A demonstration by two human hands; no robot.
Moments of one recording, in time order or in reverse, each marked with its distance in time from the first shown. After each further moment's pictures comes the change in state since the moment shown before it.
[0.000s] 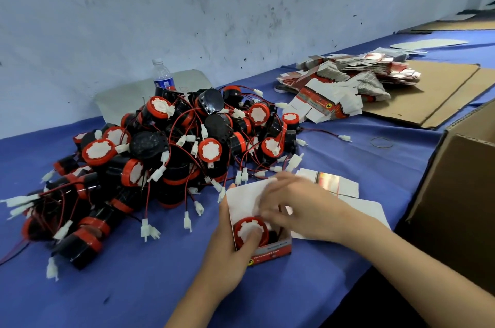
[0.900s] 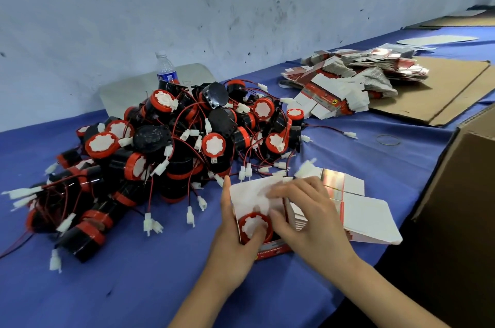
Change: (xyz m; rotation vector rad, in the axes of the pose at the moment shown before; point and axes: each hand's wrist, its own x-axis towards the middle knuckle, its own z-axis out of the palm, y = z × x) left_hand 0.001 -0.002 0.006 -0.073 0.043 -0.002; right_hand -0.018 -0.014 0.048 0.151 0.712 0.163
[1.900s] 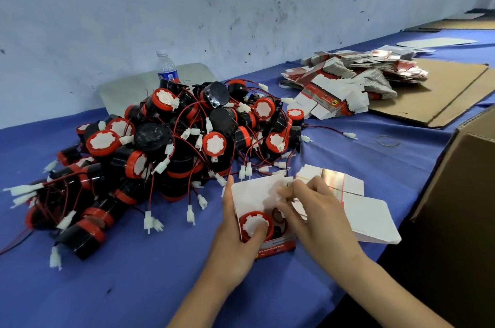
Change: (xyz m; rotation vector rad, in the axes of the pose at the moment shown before) left_hand 0.000 -0.001 -0.001 0.042 -0.008 -0.015; right_hand -0.001 0.005 -0.006 -0.149 -0.036 0.038
